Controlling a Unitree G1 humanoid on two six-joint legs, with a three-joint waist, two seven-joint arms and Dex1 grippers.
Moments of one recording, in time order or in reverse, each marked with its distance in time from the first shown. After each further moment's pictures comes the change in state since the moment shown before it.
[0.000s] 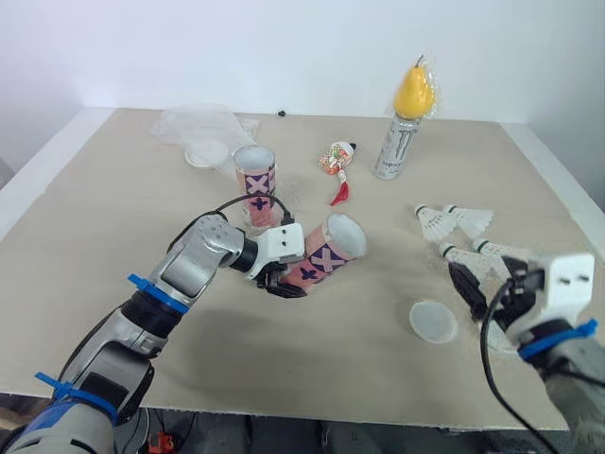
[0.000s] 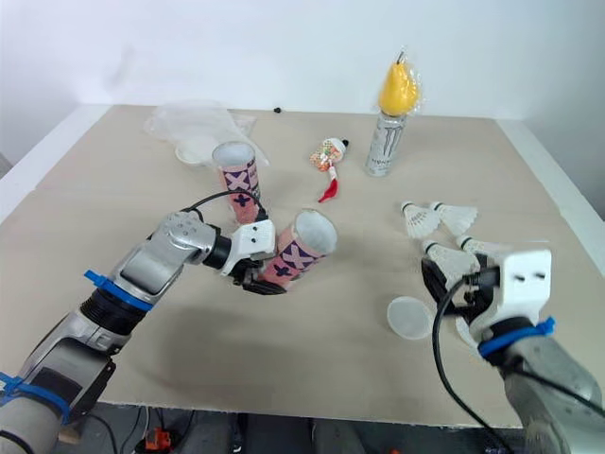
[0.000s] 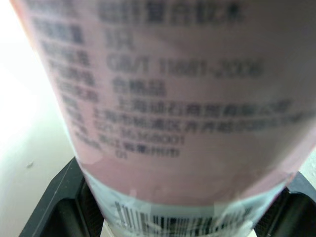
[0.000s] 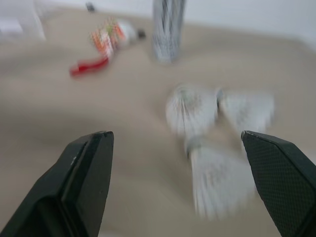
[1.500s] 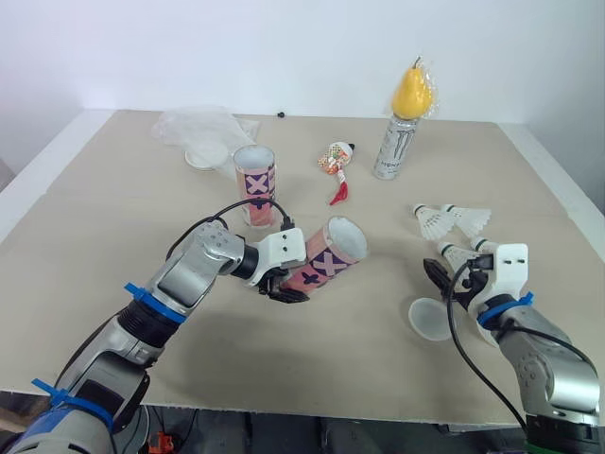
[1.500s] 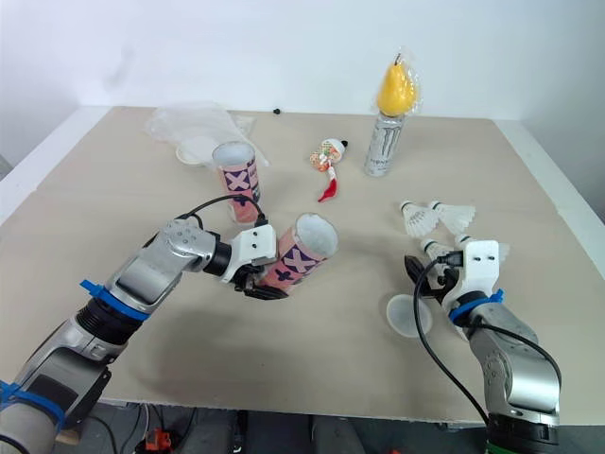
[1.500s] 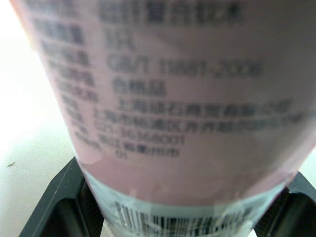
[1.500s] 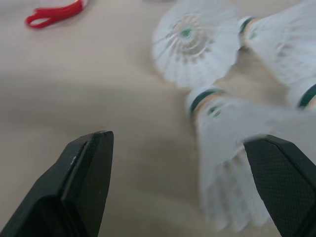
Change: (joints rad) left arm 0.044 0.021 -0.008 -0.096 -0.029 0.084 0.066; right arm -0.325 -0.039 0.208 0.602 -0.114 -0.202 0.058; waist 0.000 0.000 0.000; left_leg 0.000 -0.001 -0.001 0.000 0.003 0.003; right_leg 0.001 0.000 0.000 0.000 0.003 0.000
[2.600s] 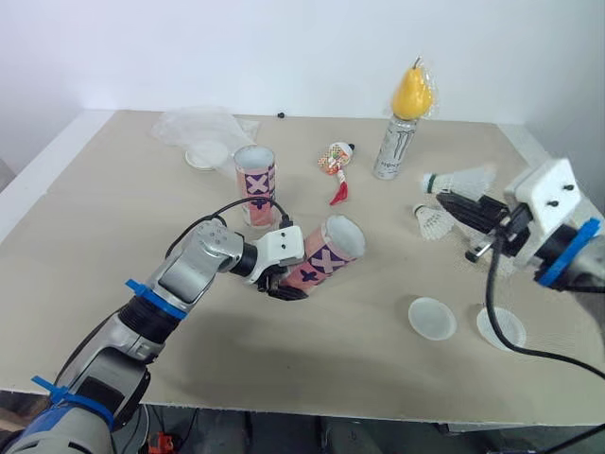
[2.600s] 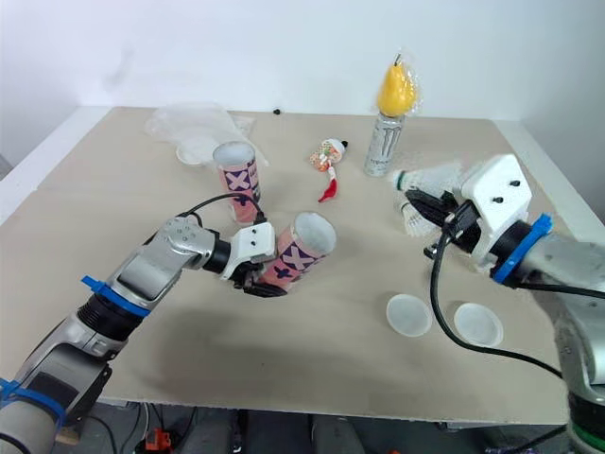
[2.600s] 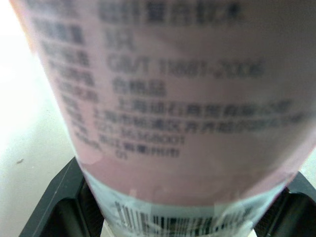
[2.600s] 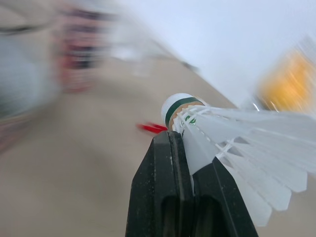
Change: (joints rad) left arm -0.027 -0.001 0.000 0.068 -0.003 -0.047 -0.012; right arm -0.149 -0.542 0.006 -0.335 0.098 -0.116 0.496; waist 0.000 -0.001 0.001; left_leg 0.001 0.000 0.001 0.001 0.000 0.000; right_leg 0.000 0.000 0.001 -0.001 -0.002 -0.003
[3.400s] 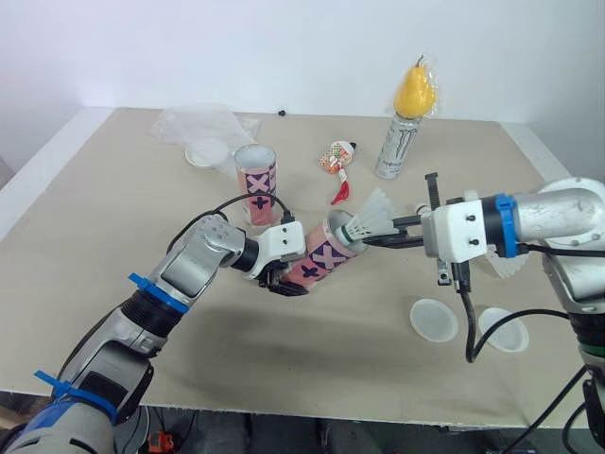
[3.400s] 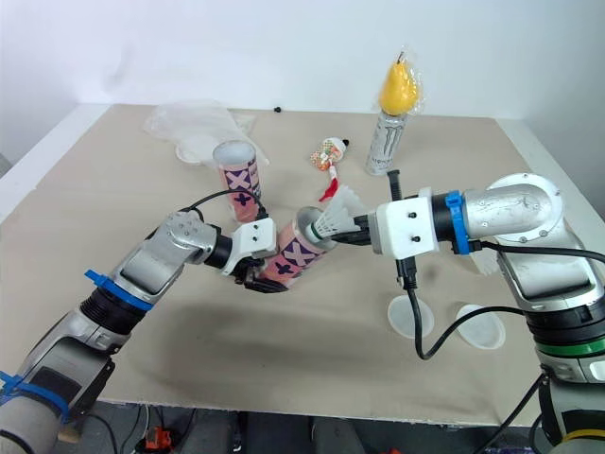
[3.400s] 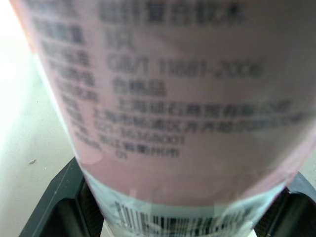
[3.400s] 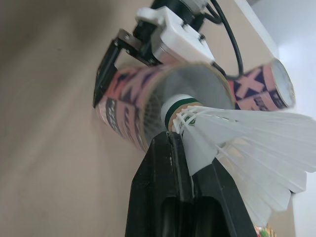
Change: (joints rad) left arm -0.021 -0.008 -0.001 0.017 0.005 0.003 -0.005; right arm -0.427 0.060 0.472 0.334 -0.237 -0.528 0.488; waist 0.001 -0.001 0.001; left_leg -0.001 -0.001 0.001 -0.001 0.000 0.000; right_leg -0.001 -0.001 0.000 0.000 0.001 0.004
